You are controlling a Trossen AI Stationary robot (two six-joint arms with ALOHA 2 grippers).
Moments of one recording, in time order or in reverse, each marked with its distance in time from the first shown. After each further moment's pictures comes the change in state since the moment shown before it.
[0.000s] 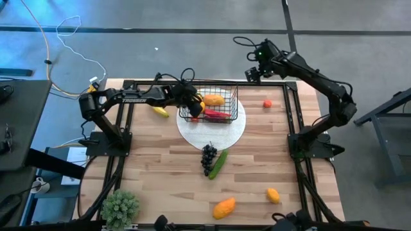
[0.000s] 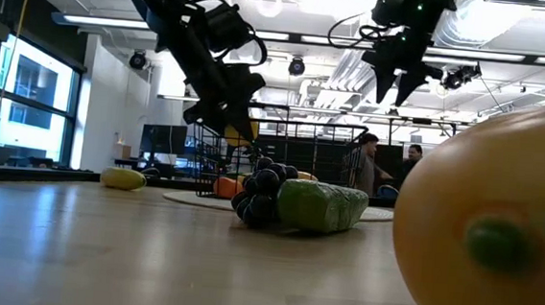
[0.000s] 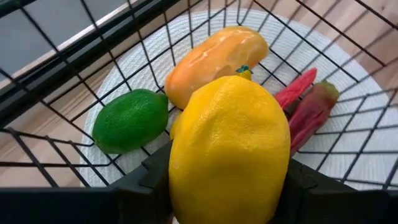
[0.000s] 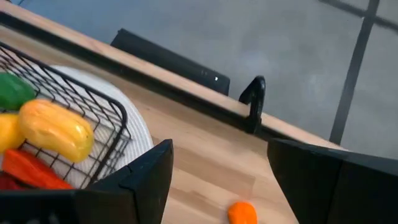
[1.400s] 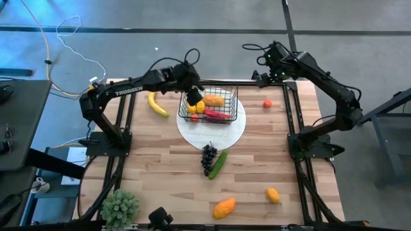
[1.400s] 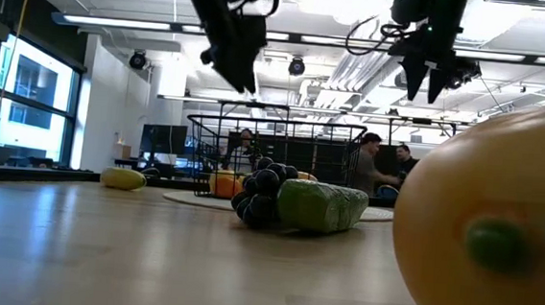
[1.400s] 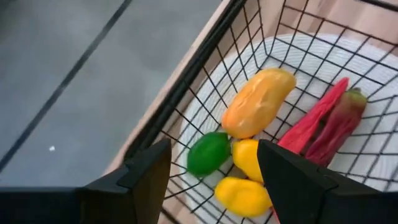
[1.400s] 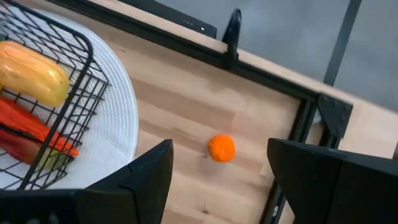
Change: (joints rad) left arm 0.006 0.003 0.449 -0.499 -0.165 0.342; right arm -0.040 -0.089 -0.002 -0.264 -0.043 0.044
